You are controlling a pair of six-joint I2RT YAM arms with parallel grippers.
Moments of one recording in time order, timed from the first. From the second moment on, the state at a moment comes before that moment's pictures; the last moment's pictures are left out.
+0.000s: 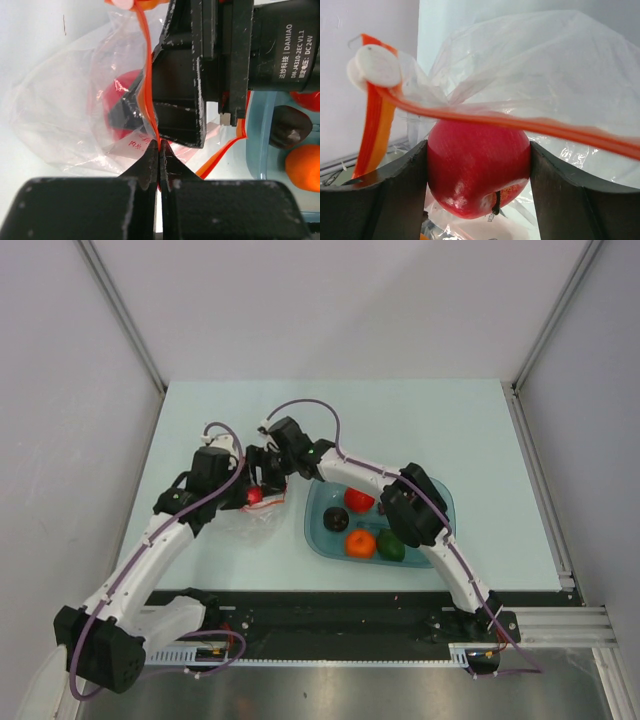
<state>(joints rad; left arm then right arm) -0.33 1.01 0.86 -0.63 -0.10 -0.36 0.87 2.37 1.99 -0.29 -0.53 0.84</state>
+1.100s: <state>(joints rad) -0.30 1.03 0.86 -0.51 -0.07 -0.31 0.78 2.29 2.15 -0.51 -0.53 1.10</state>
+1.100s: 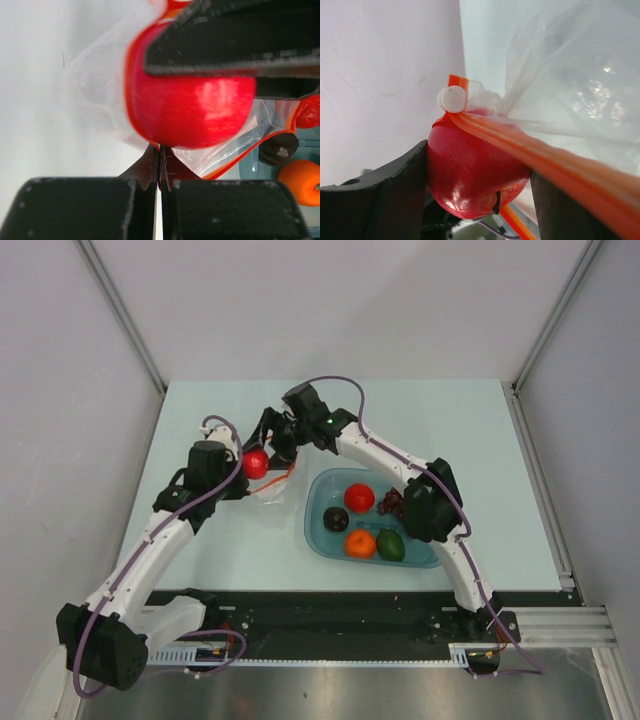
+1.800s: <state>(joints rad) -0.29 1.04 0.86 -0.43 0.00 -0.34 0.79 2.37 2.15 -0.15 -0.55 1.47</state>
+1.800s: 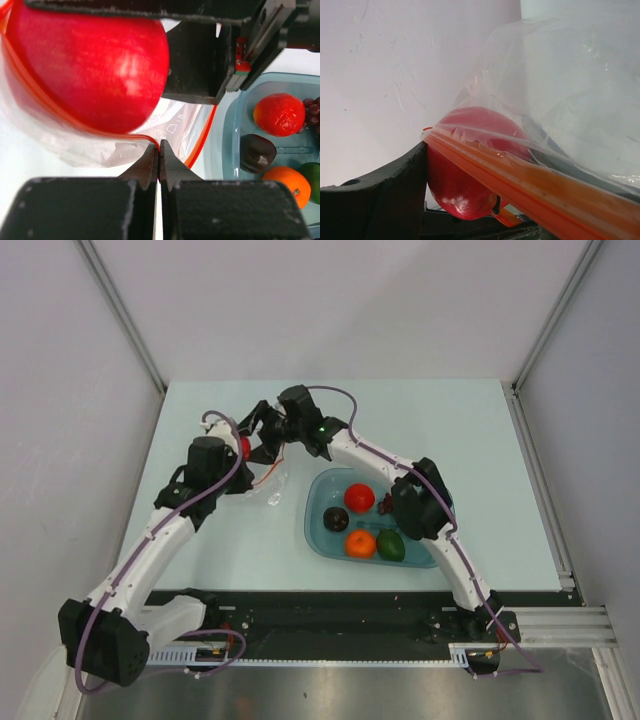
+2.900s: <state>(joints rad) -0.16 1.34 1.18 -0.56 -0.19 -0.36 0.69 2.07 2.07 -0.56 -0.81 0.81</state>
